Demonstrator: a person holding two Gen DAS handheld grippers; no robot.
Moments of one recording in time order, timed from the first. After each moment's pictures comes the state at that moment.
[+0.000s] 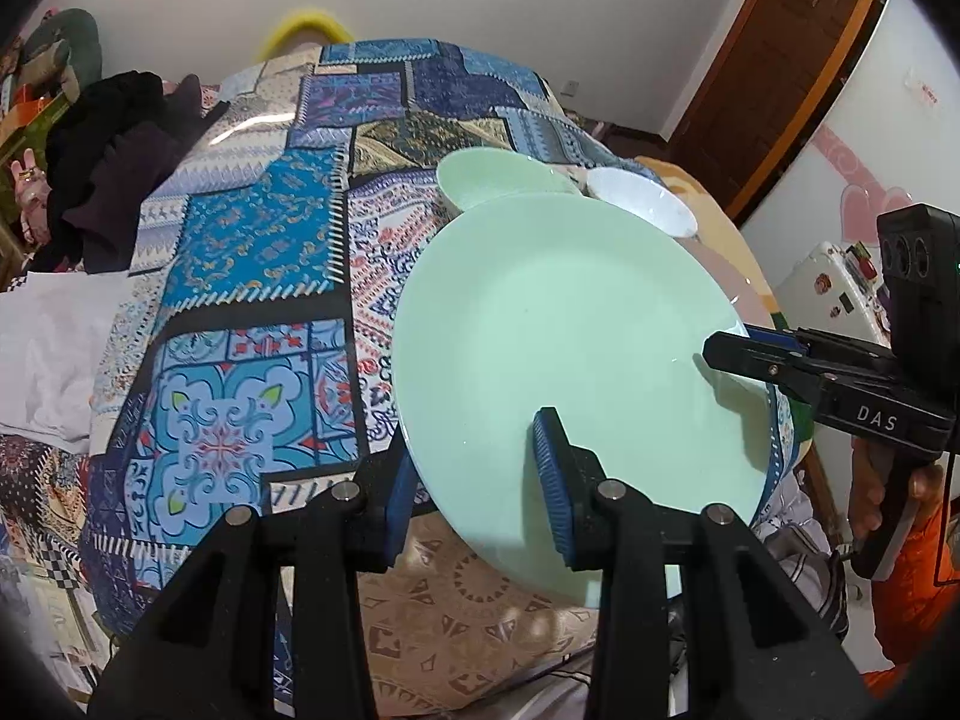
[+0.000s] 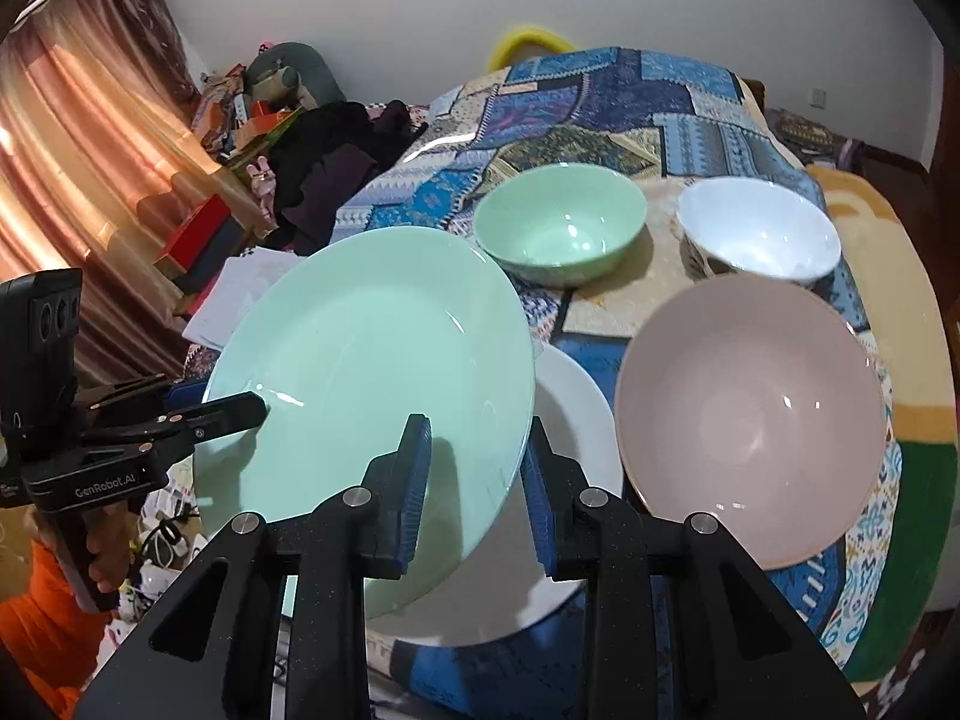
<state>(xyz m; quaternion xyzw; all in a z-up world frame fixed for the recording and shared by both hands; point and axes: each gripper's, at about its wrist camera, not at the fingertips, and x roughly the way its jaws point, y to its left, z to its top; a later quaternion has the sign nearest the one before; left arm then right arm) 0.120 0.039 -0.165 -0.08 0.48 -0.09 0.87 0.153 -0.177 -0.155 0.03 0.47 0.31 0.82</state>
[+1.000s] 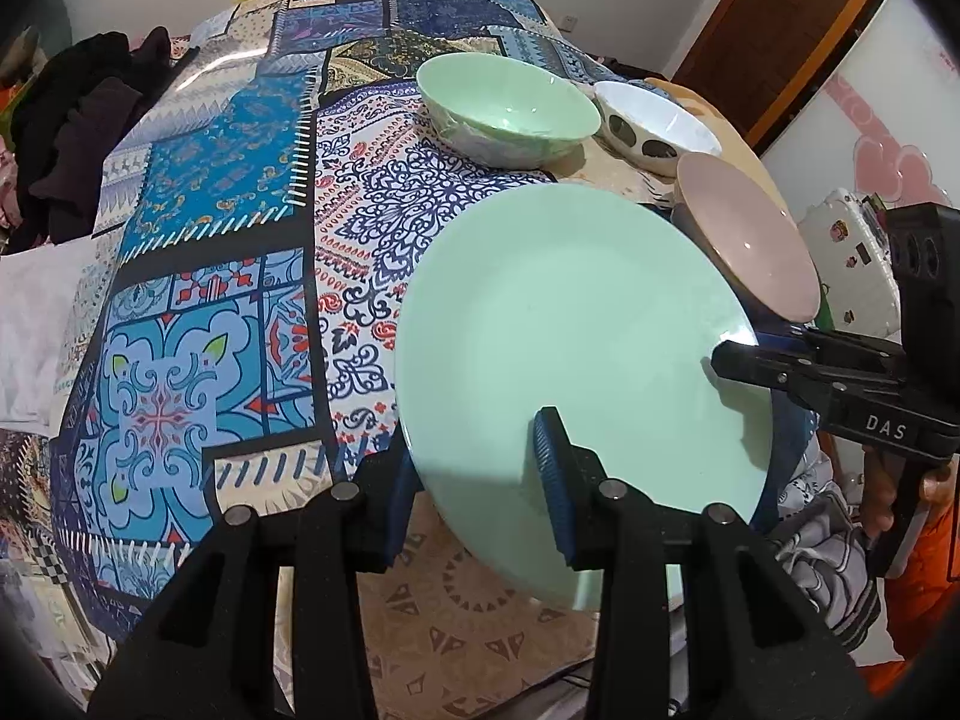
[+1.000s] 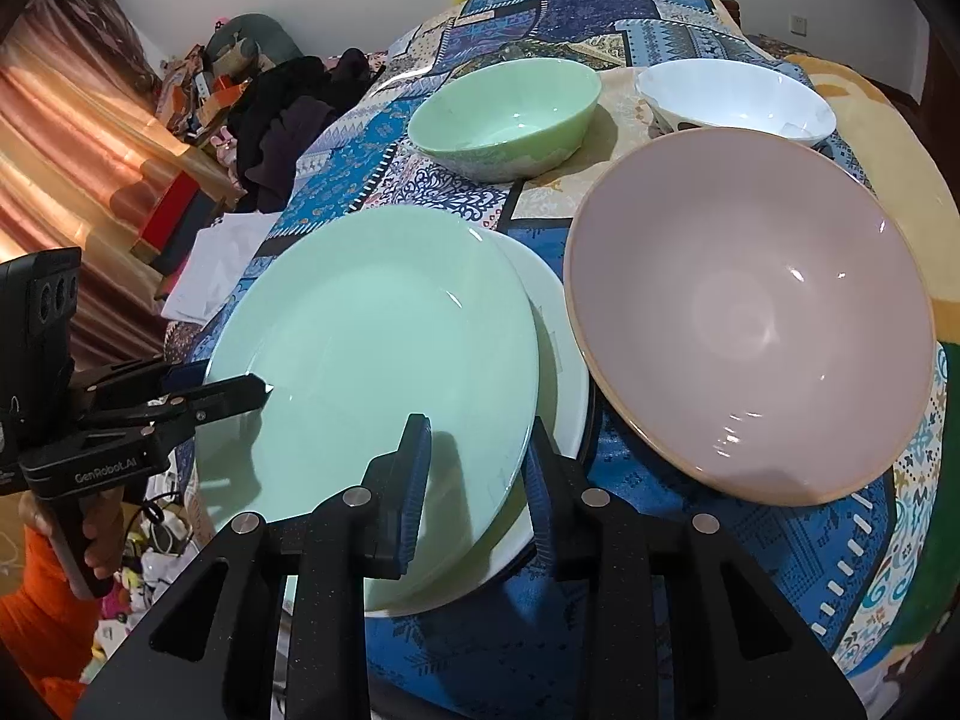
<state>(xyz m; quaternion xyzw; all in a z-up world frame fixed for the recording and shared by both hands) 0.142 0.021 -0.217 -0.06 0.54 -0.10 0.83 0.153 -0.193 -0.202 0.05 0.54 0.29 0.79</state>
